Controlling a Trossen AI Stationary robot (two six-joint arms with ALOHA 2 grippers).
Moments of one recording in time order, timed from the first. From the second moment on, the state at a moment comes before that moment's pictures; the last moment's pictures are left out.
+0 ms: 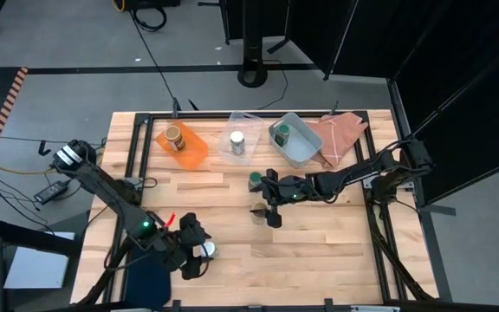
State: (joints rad) left arm -0.73 1.41 0.86 -0.29 -0.48 -0.85; right arm 0.12 1.64 0.84 0.31 0.10 0.08
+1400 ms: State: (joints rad) left arm -0.72 1.56 0.81 -0.19 -0.51 -0.99; right arm 0.10 1.64 0.84 0.27 0.10 0.11
